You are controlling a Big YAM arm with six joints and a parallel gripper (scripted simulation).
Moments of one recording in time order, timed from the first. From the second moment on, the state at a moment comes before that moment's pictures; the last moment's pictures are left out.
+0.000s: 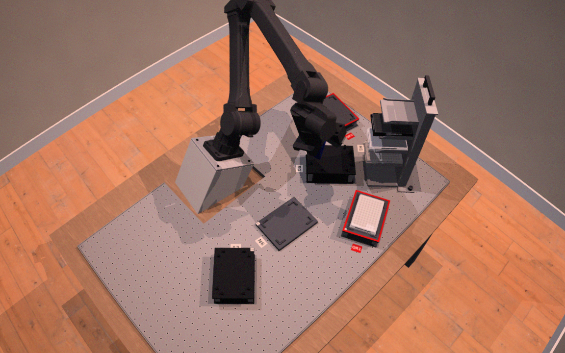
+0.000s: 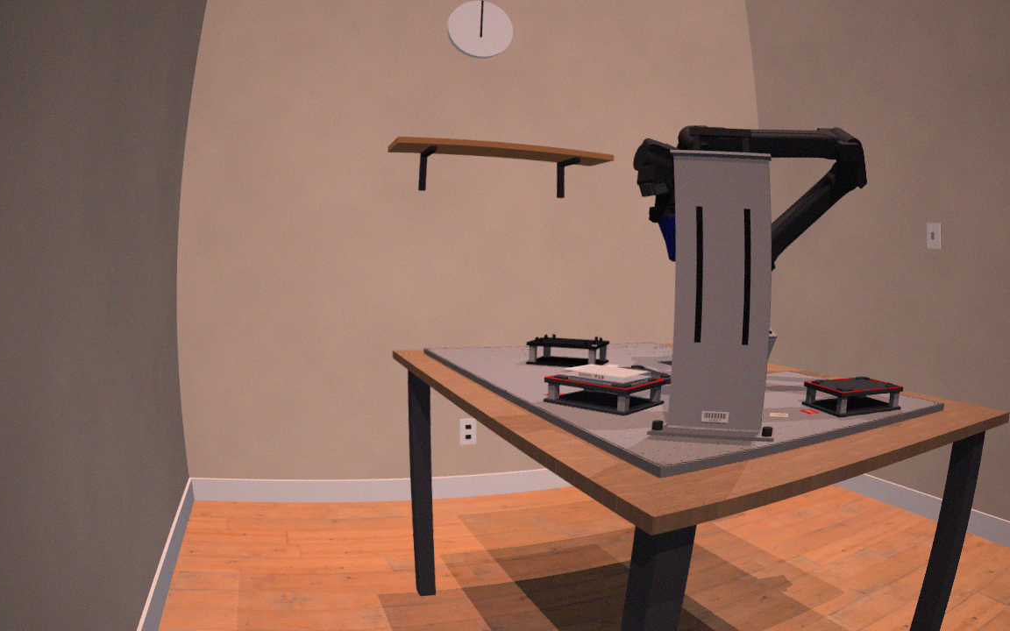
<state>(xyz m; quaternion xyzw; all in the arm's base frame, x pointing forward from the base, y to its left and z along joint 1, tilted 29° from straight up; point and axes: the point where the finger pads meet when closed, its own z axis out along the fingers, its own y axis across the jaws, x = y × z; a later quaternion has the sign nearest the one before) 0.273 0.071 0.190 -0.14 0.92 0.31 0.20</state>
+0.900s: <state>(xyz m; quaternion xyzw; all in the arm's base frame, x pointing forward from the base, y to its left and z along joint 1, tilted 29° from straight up) 0.273 0.073 0.188 -0.22 0.84 0.35 0.34</state>
